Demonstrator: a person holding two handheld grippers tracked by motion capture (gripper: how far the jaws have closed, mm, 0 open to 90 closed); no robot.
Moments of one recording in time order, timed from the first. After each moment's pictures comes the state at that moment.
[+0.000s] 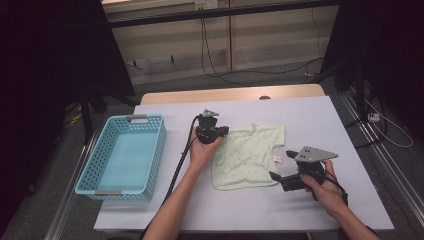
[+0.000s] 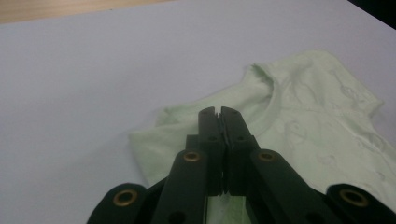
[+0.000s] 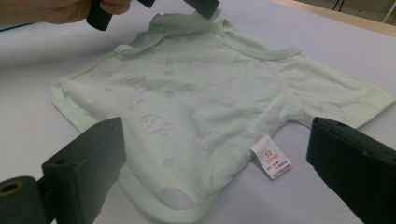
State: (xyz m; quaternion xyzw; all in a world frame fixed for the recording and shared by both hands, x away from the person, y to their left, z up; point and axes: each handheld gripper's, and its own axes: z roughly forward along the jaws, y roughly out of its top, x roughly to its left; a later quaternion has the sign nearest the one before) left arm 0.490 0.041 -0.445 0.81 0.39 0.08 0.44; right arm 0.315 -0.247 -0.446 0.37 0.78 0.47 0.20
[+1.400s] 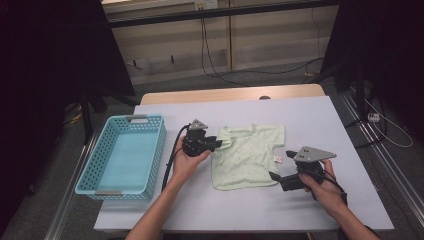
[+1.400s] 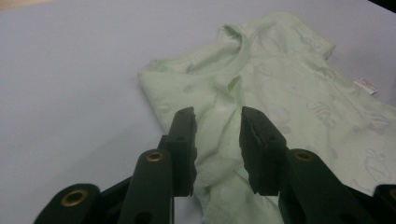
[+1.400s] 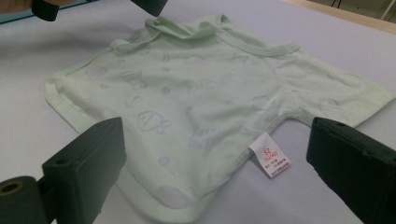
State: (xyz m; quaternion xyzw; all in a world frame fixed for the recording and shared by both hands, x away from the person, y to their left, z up) left arm 0.454 0.081 -0.440 0.83 0.34 0.08 0.43; right arm 0.316 -0.245 -0.448 0.37 0.78 0.46 0.21
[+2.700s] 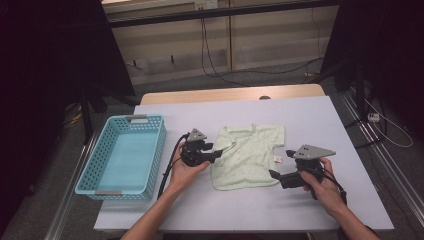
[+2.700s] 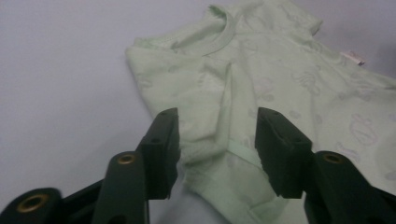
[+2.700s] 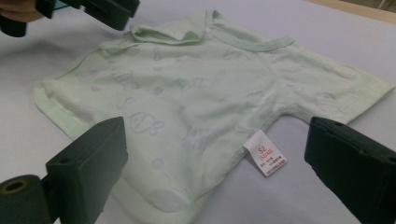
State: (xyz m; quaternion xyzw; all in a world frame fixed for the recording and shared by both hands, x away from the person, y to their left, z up) left arm 0.425 0.098 -0.443 0.82 0.34 0.09 0.45; right arm 0.322 -0.246 -0.448 0.39 0.78 0.45 0.20
